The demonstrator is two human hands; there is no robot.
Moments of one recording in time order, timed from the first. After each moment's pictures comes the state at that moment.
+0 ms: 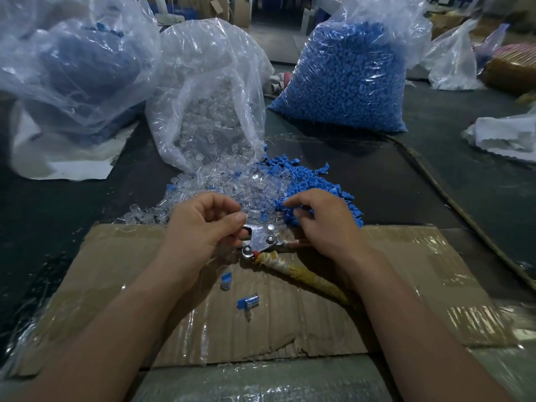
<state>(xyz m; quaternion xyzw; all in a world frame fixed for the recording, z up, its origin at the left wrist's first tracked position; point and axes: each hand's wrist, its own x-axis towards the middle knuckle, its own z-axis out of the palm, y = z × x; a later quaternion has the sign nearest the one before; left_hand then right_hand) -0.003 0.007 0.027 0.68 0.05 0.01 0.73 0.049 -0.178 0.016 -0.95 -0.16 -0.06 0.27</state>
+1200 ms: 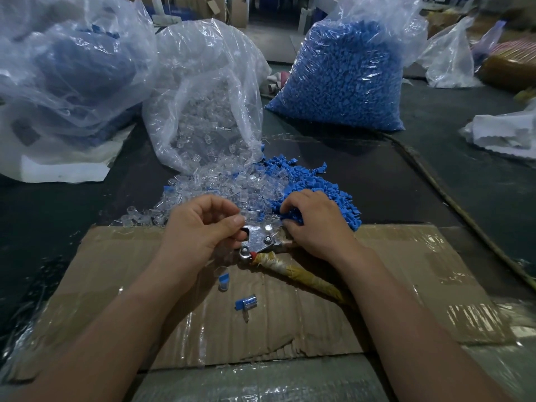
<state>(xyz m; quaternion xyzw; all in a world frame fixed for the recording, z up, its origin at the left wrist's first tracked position) -0.005 0.004 0.029 0.68 0.05 0.00 0.73 0.052 -0.173 0.011 -0.97 -0.17 -0.03 0.19</state>
